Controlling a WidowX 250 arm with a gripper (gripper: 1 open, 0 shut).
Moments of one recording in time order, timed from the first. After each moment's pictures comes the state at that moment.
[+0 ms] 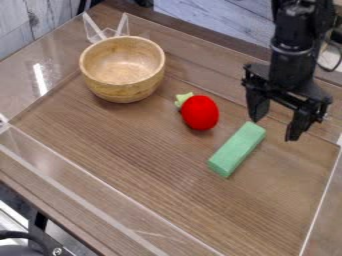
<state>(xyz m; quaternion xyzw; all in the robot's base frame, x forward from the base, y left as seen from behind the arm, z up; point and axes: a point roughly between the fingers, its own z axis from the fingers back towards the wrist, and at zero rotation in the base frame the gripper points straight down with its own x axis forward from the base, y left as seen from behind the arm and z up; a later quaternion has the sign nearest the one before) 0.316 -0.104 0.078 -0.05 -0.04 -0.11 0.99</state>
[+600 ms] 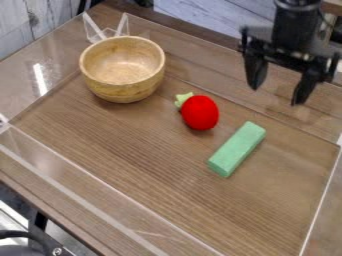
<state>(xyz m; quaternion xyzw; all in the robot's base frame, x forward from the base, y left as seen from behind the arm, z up) 0.323 -0.081 0.132 -0.03 -0.09 0.00 1.00</state>
